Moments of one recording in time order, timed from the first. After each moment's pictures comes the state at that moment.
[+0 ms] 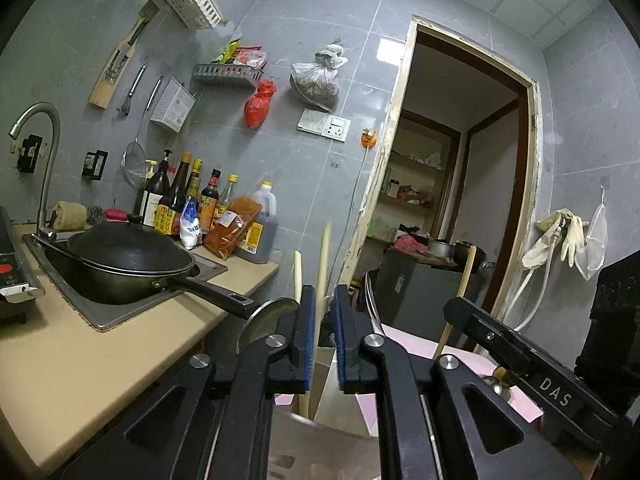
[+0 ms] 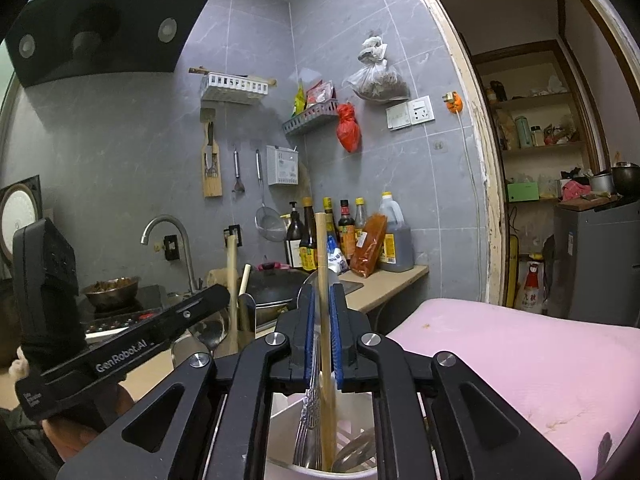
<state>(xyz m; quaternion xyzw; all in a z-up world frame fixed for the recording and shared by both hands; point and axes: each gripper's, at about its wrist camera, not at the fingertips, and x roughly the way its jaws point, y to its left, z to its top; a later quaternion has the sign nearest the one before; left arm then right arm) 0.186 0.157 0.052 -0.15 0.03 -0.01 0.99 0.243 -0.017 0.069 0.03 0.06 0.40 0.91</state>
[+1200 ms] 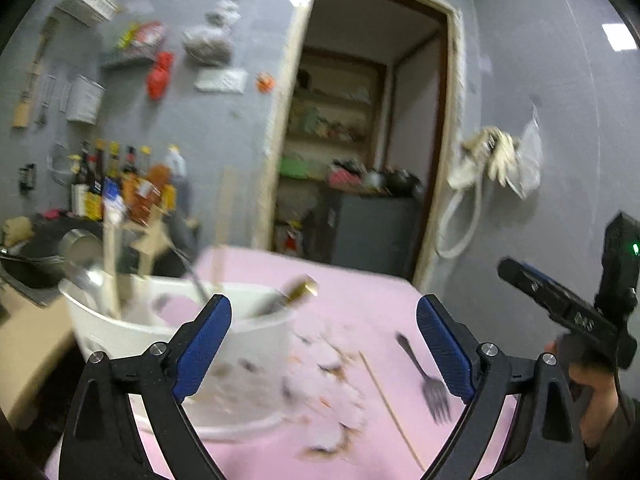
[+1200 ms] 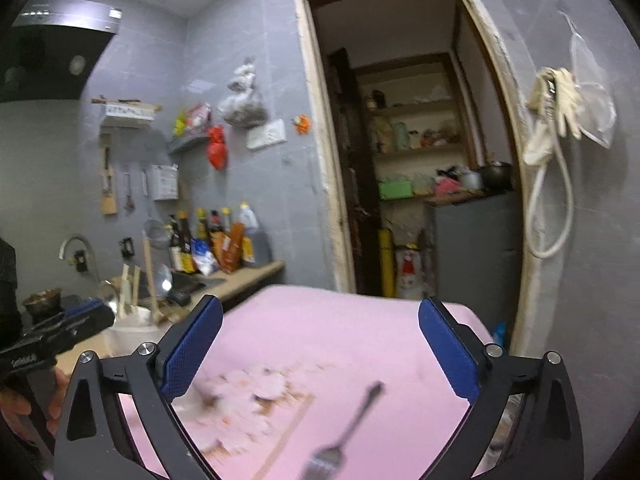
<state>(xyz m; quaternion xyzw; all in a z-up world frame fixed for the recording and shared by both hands) 0.161 0.001 0.059 -0.05 0.14 -0.13 0.98 0.195 -0.236 0.080 0.05 0.10 0.20 0.97</state>
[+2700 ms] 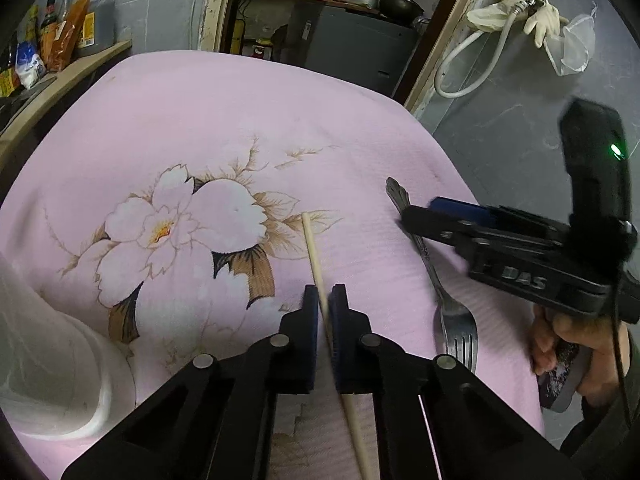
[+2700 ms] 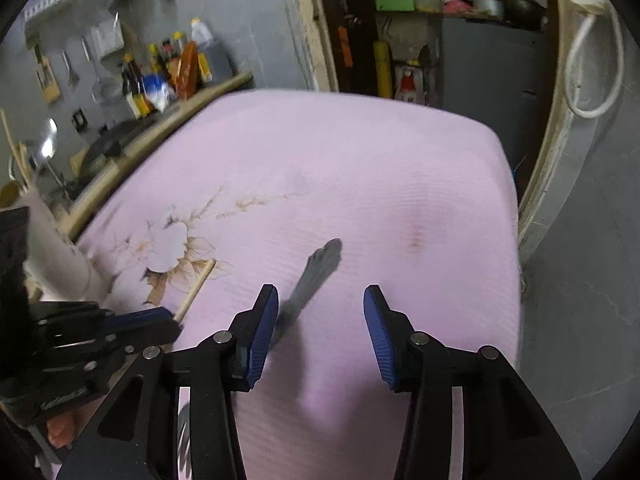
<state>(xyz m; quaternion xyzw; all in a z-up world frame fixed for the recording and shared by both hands) 0.306 -0.073 -0.043 -0.05 0.45 -0.18 0.87 0.339 -0.216 -0.017 -0.03 0.44 0.21 0.87</state>
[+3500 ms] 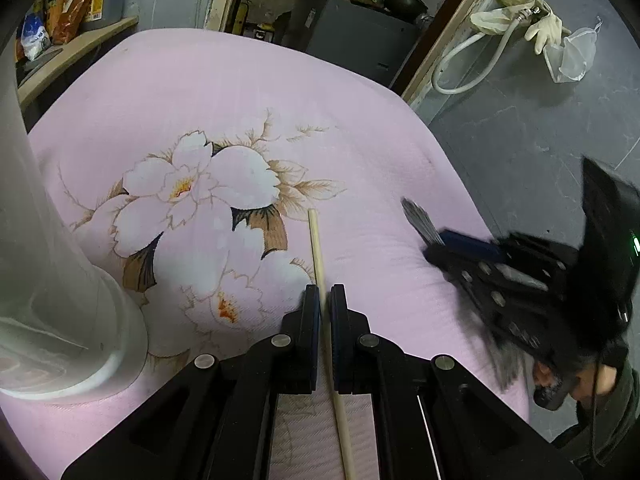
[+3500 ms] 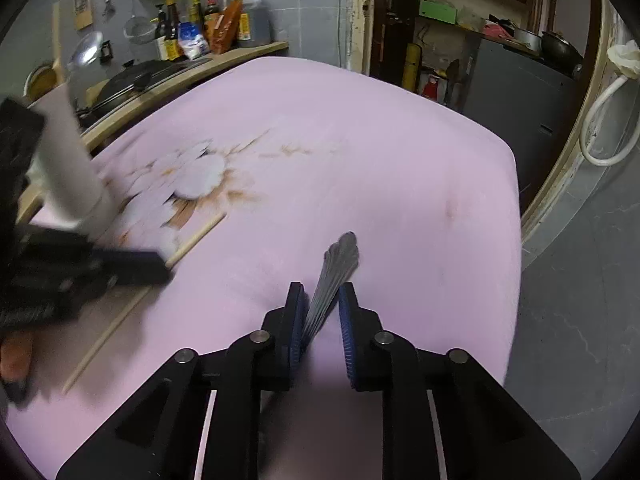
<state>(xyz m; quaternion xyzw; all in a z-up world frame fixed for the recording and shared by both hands) 0.290 -0.061 -0.035 -0.09 0.48 -0.19 0.85 0.280 -0.210 -0.014 -0.13 0.43 0.23 0.86</state>
